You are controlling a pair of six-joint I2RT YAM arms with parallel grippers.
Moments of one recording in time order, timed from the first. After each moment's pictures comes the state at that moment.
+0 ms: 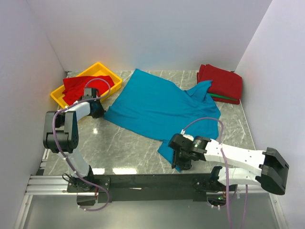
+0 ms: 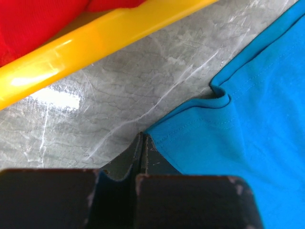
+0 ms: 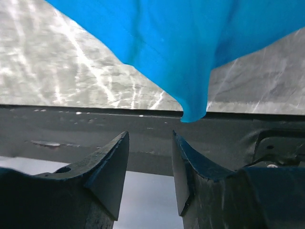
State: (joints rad) left arm -0.01 1.76 1.03 -0.27 -0.01 -0.46; right arm 1.04 1.10 0.68 -0.88 0.03 1.20
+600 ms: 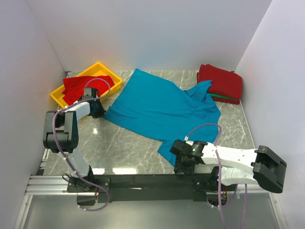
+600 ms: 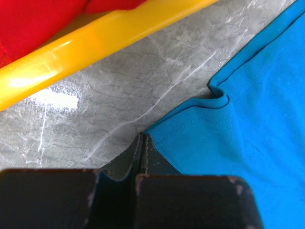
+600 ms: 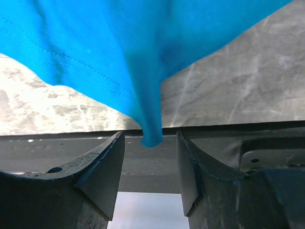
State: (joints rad) left arm 0.00 1.77 1.03 -0.26 0.00 -0.46; right arm 1.06 1.17 0.54 -0.81 0.02 1.30
